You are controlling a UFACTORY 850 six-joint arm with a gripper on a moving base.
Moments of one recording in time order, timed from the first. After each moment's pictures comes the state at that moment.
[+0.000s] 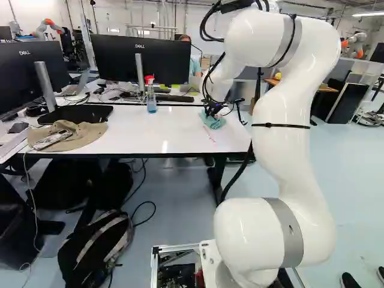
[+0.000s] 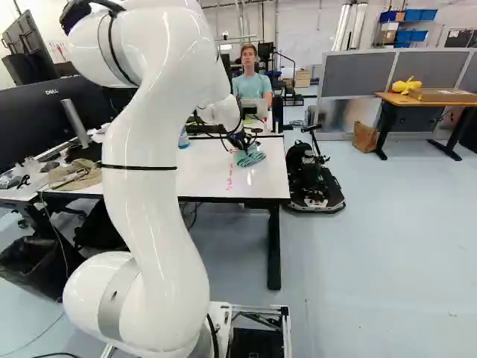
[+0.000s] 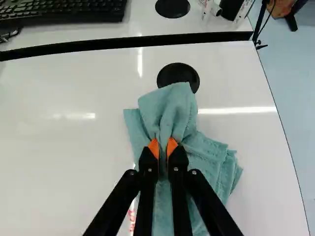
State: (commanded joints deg) arm -5.8 -29.5 -72.1 0.0 -6.5 0.0
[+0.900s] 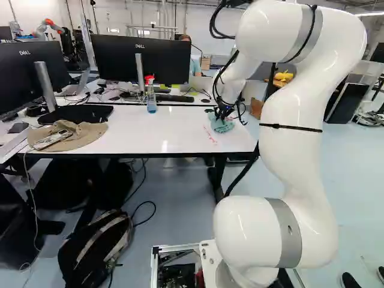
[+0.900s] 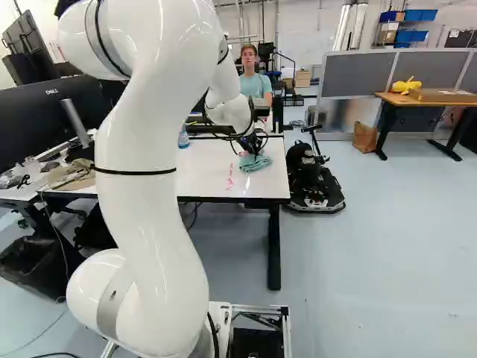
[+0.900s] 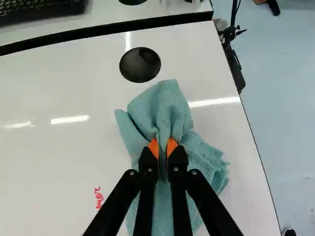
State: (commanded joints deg) arm -11.6 -27.1 -68.9 0.0 -6.5 0.0
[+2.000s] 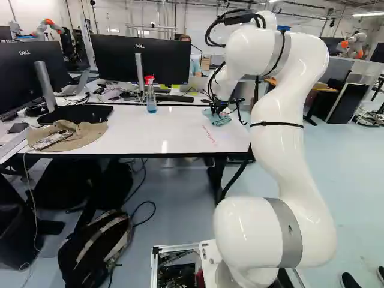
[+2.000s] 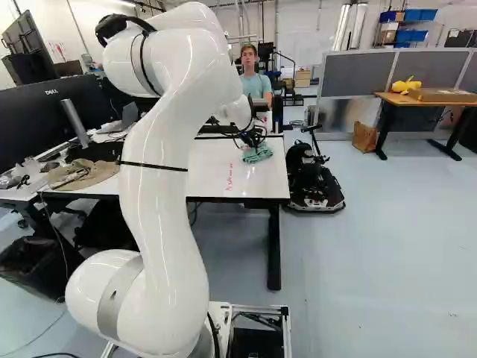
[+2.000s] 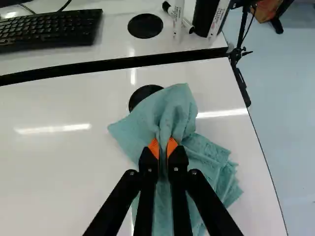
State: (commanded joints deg) arm -8.6 -36.8 -82.1 0.0 -6.5 0.0
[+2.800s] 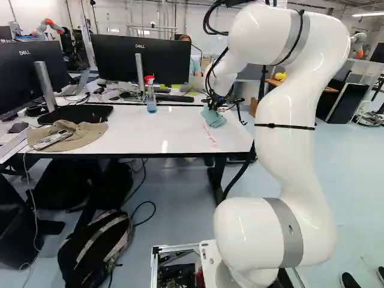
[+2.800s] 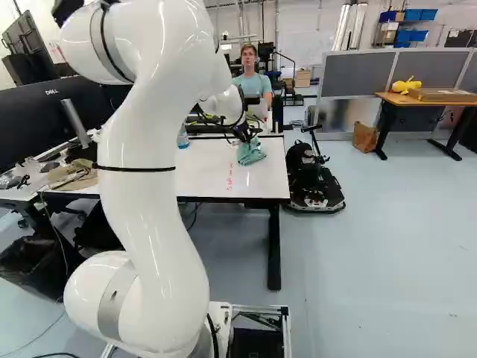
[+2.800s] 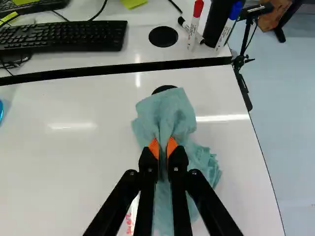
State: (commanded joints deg) arm -6.9 -27.2 -73.8 0.0 -6.5 0.0
